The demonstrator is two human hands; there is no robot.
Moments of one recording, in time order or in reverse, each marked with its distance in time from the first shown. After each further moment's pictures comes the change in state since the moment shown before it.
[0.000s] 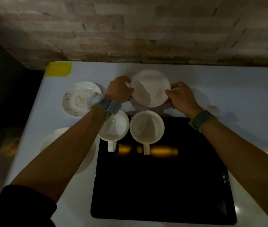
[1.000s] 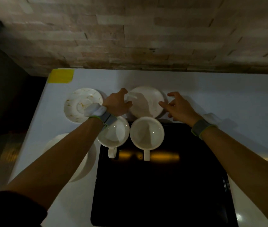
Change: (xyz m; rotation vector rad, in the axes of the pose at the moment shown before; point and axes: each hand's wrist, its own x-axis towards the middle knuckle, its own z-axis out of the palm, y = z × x) left_hand -0.005 -0.025 0.002 0.271 -0.112 0.069; right_hand -0.005 0.010 -0.003 -0.142 -0.168 0.032
